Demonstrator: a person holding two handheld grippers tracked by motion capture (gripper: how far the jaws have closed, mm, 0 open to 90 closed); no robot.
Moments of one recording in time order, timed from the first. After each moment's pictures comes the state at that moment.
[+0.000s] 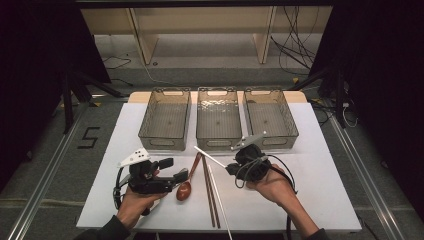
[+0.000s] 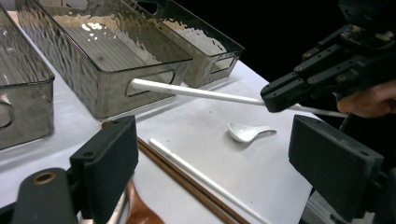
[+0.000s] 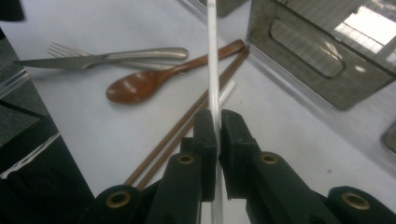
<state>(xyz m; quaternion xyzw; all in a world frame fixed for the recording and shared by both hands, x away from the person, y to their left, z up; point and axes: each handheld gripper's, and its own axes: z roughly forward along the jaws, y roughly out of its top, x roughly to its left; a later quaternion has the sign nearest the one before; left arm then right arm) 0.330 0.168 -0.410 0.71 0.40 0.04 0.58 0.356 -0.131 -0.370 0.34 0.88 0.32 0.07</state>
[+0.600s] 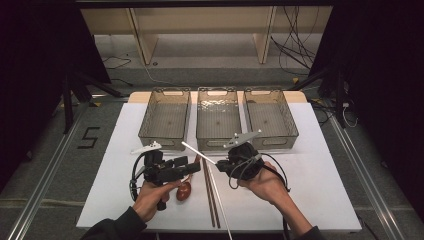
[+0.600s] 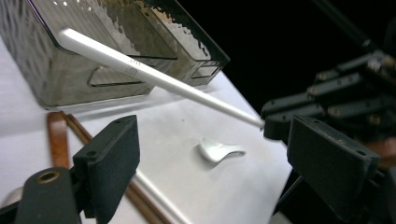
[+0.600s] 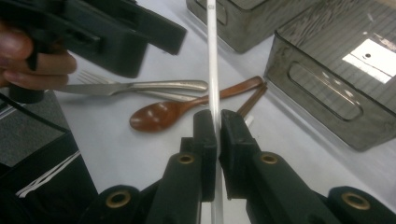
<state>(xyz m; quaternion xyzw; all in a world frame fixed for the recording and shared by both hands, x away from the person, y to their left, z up) 0.358 0.146 -0.422 0.65 0.46 -0.07 0.60 0.352 -0.114 -0.358 0.31 0.88 0.36 0.08</state>
